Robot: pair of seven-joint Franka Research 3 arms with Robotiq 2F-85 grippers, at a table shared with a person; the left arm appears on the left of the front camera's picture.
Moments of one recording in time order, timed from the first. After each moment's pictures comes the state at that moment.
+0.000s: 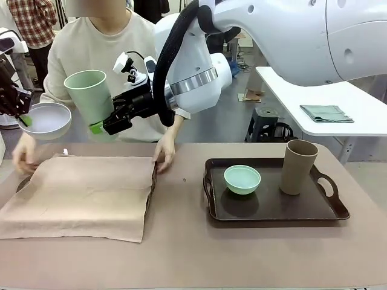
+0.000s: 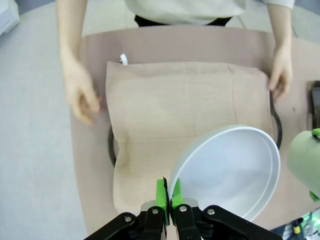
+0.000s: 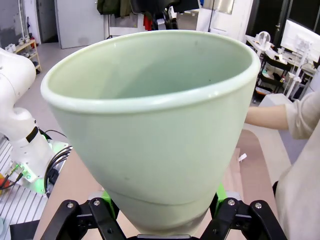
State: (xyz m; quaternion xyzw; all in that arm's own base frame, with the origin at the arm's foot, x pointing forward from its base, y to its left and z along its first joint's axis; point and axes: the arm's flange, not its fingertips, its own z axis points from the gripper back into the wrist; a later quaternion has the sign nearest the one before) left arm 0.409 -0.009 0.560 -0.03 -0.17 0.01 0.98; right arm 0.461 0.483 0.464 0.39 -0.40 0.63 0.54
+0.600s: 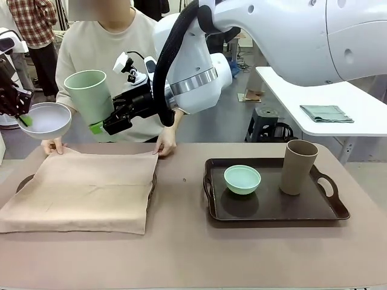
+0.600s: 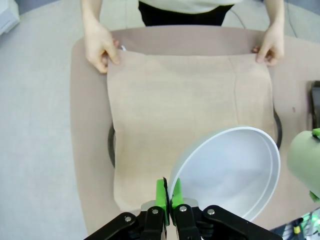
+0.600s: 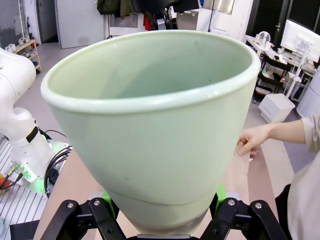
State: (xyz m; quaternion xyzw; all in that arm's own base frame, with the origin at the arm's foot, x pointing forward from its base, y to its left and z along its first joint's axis) left arm 0.409 -0.009 0.560 -0.03 -0.17 0.01 0.98; right arm 0.461 0.483 0.464 0.39 -0.40 0.63 0.54
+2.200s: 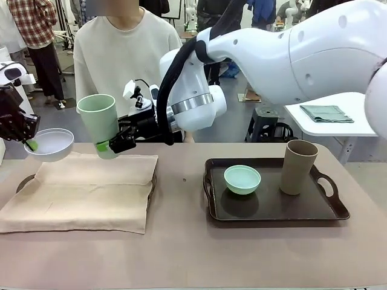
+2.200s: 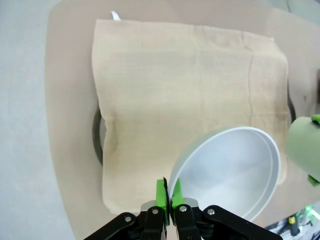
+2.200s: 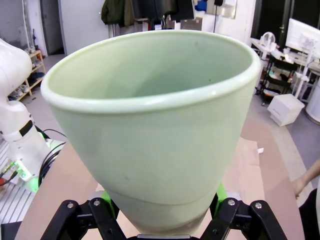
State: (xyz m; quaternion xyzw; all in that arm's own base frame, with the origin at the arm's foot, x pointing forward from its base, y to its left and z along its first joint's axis) left arm 0.437 0.017 0.485 -0.07 -0.10 0.02 0.99; right arm 0.490 0.487 0.381 0.43 -0.39 0.61 0.53
